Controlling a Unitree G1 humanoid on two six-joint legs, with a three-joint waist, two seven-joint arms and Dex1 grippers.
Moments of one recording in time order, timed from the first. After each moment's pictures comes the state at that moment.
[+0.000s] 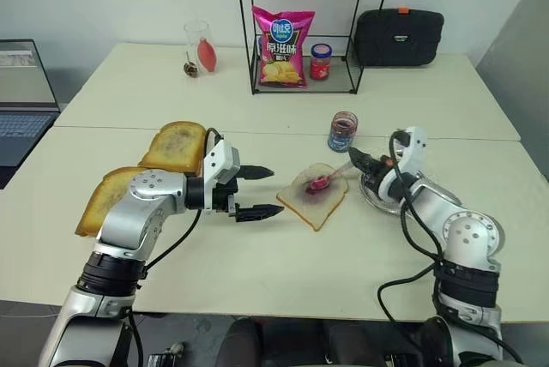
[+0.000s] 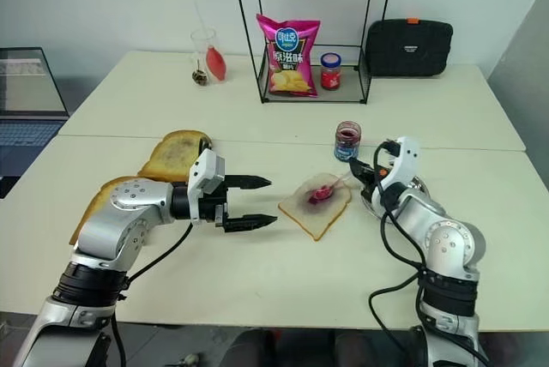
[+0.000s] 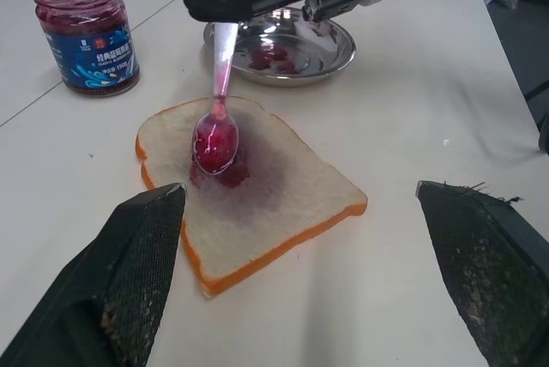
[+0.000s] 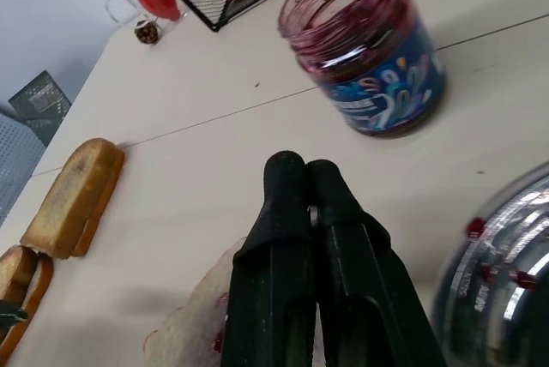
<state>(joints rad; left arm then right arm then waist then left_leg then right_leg) -0.46 0.63 -0.09 -0.04 -0.42 0.43 -1.19 -0.44 -0.17 -0.33 -0.24 0.85 1.06 -0.04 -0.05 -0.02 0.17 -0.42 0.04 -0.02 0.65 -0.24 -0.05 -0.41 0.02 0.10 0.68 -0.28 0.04</state>
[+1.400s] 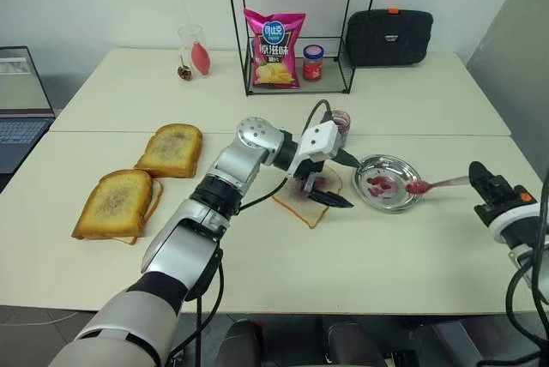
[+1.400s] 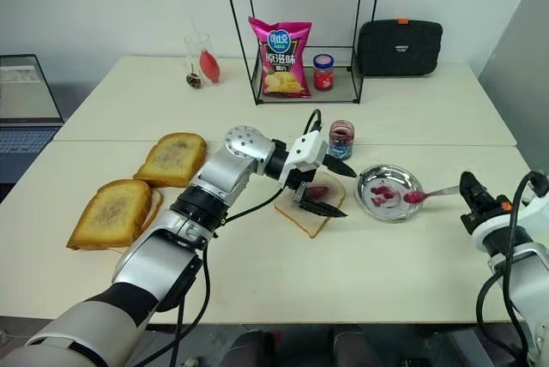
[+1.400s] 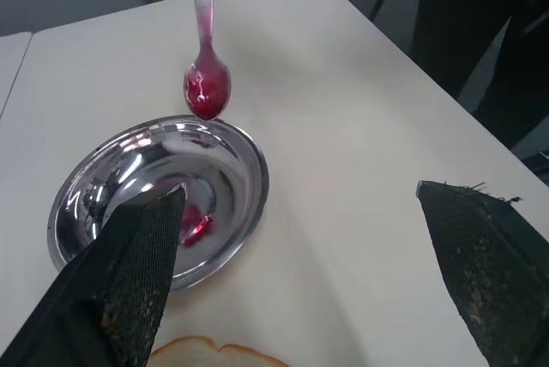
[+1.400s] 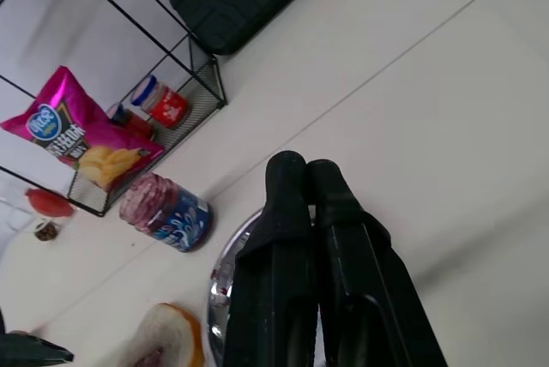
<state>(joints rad) -1.03 0.24 -0.36 0.63 -0.16 0.03 -1.44 0.06 -0.47 -0.58 -0.60 1.50 0.68 -0.46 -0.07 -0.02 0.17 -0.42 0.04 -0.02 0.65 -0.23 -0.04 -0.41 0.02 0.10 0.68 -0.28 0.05</state>
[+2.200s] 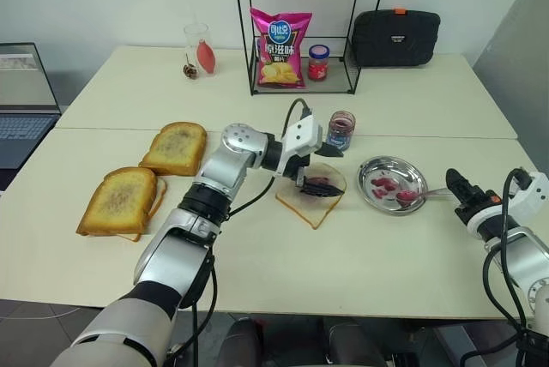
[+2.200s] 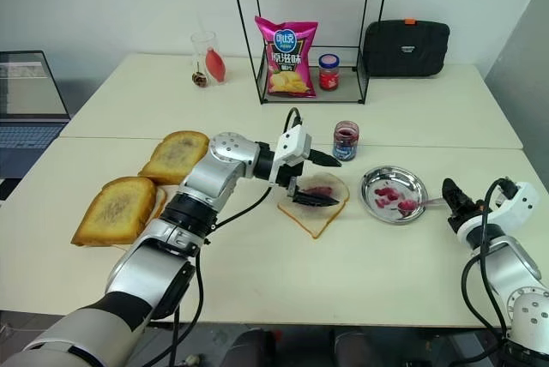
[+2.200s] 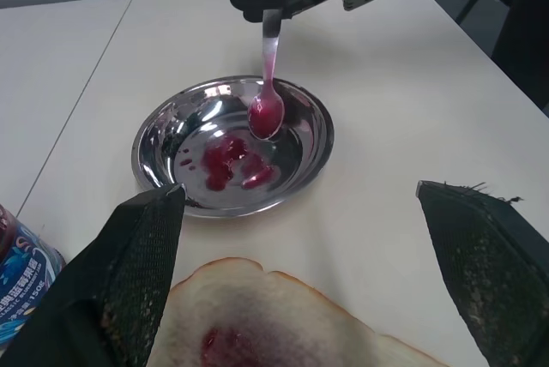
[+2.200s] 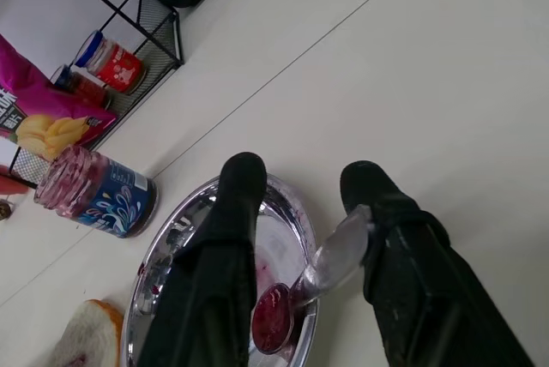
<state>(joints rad) -0.96 0.27 -0.29 0.56 -0.15 0.10 -1.34 -0.01 -0.46 -0.49 -0.31 1.27 0.66 -0.24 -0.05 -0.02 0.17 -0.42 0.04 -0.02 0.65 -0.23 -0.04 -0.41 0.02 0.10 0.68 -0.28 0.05</state>
